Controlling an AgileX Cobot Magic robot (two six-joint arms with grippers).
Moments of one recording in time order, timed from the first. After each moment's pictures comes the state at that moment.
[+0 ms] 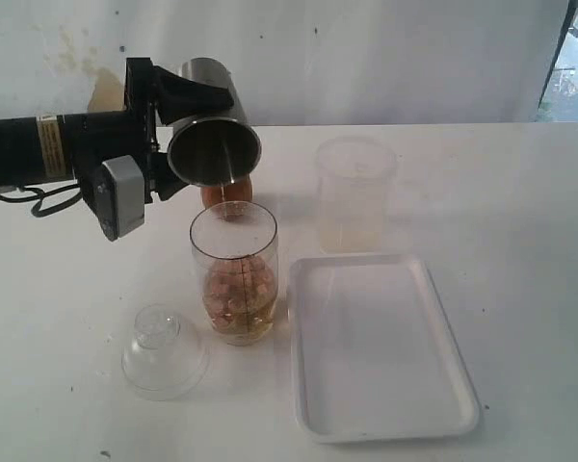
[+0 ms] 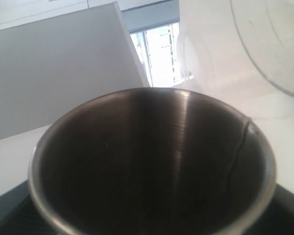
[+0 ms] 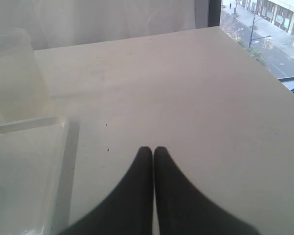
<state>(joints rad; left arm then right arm) -0.18 1.86 -1.05 1.26 -1.07 0.99 0.00 0.00 0.00 -0.10 0.34 0.17</state>
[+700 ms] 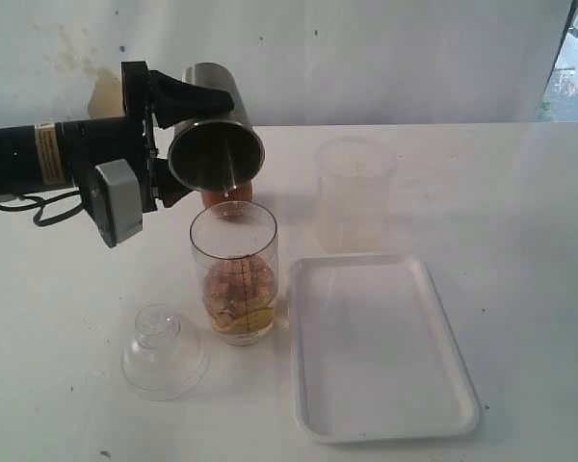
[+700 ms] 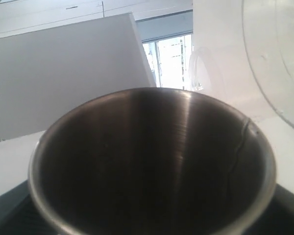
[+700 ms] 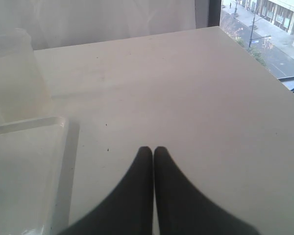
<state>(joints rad) -0.18 1.86 -1.02 1.23 -1.12 0.98 0.00 0.00 0.00 -0.10 0.34 0.17</state>
